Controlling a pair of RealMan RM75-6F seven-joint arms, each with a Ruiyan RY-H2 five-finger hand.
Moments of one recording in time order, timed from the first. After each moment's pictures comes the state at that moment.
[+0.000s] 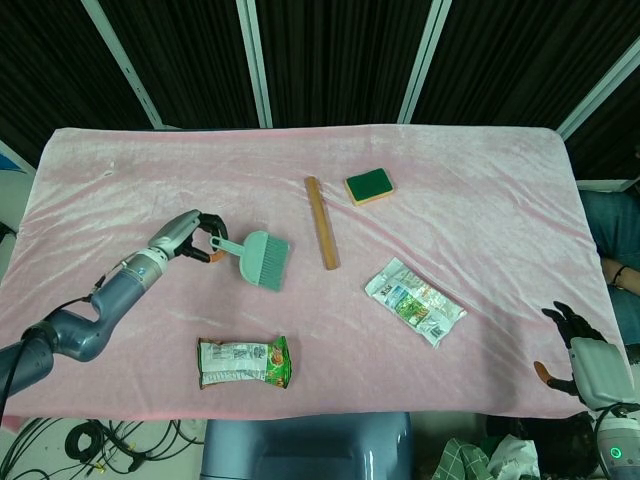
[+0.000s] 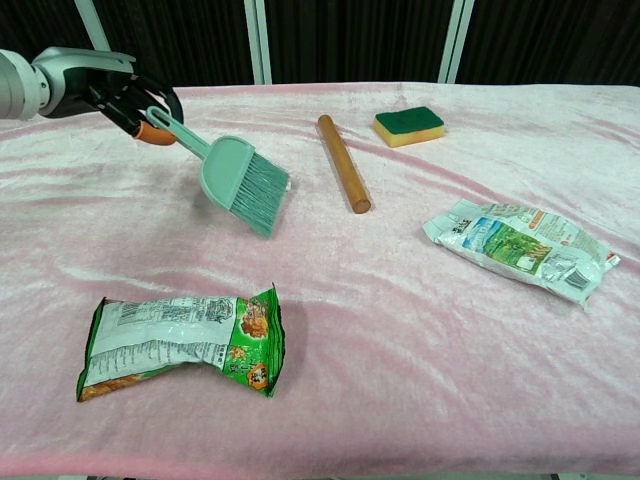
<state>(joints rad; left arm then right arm) -0.87 -1.39 -0.21 -1.16 1.29 0.52 -0.70 0.11 -1.01 0.03 -1.74 -1.35 1.26 0.03</state>
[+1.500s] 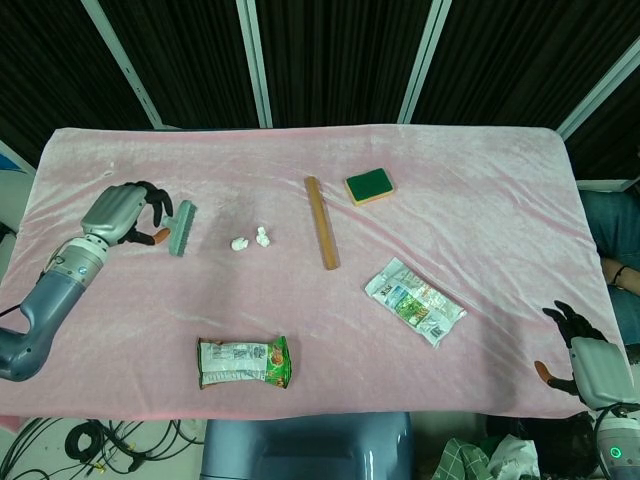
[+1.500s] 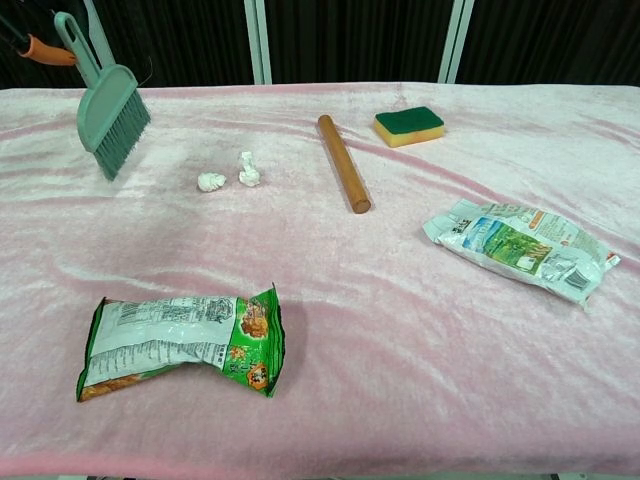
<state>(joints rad) -0.79 -1.08 -0.20 -1.46 1.15 0.74 -0.17 0.11 -1.01 0.03 -1.74 -1.35 1.27 0.02</state>
